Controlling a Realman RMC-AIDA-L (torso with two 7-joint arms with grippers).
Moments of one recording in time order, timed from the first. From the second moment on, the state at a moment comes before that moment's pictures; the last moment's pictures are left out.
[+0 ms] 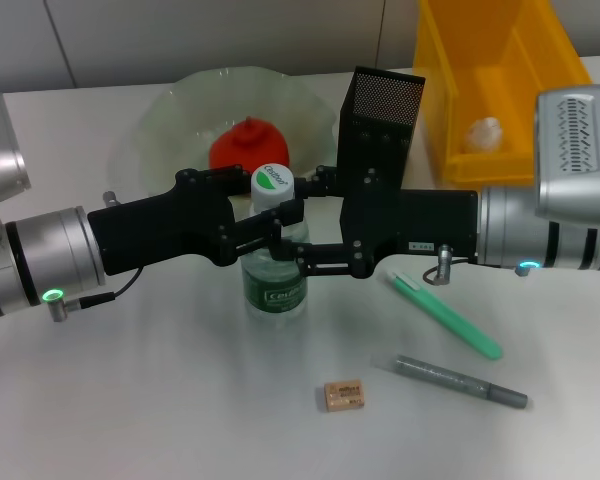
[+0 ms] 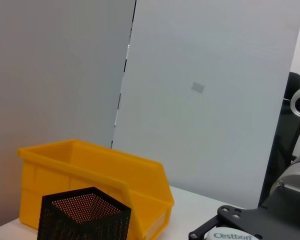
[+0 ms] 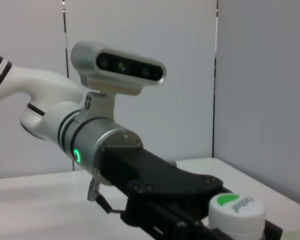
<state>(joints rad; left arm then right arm) -0.62 -2.07 1.06 0.39 1.50 1.40 -1.14 0.62 2.09 -1.02 -0.44 -1.61 -1.41 0.99</state>
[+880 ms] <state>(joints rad) -0.60 -2.07 1.06 0.43 1.51 1.42 -1.14 0.36 2.08 -1.08 -0.83 -1.67 -1.48 1.25</state>
